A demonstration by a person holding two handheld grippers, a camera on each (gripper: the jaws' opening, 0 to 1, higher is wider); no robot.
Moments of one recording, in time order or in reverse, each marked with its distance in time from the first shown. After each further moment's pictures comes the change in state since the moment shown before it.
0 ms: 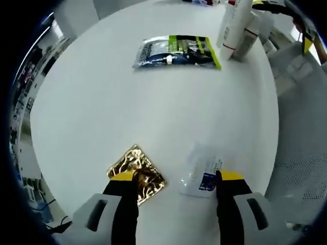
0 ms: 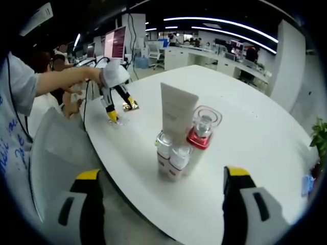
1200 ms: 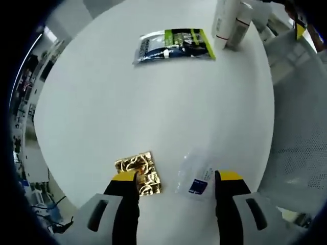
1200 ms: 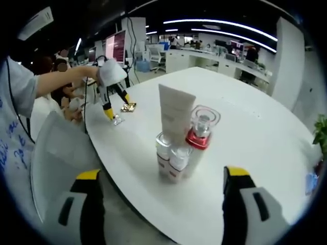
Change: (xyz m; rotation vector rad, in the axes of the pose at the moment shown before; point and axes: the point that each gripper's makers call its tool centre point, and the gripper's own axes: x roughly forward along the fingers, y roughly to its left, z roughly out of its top) left arm -0.024 -0.001 -0.004 0.017 0.065 0.029; right arm 0.000 -0.002 0.001 0.019 -0.035 0.026
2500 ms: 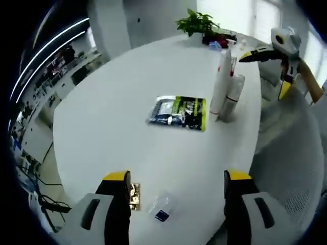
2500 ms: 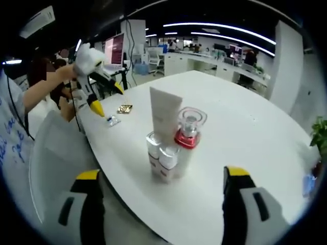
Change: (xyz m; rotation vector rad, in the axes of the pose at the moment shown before) left arm -0.072 -0.038 0.070 -0.241 -0.437 0.125; right arm -0.010 -0.016 0.000 -0.016 -0.023 -0.020
